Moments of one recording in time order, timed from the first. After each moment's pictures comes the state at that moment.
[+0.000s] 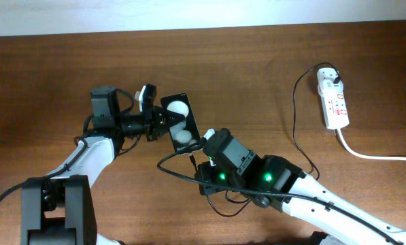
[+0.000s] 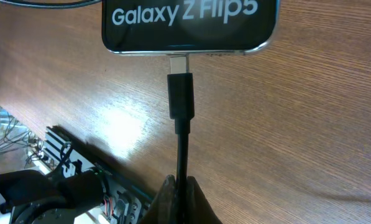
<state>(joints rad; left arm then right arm) -0.01 1.69 0.85 0.16 1.38 -0.90 0.88 1.31 1.05 -0.70 -0.21 0.73</state>
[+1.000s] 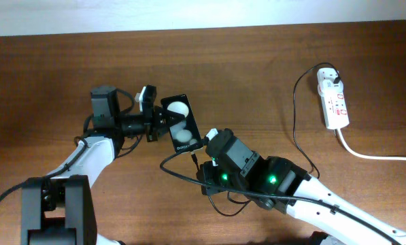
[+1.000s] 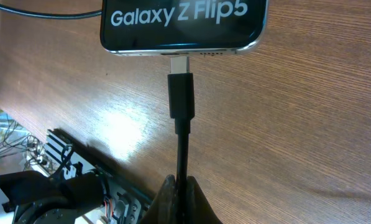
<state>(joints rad) -0.01 1.69 0.85 0.16 1.38 -0.97 0.88 1.28 1.05 -0.71 -0.19 0.73</state>
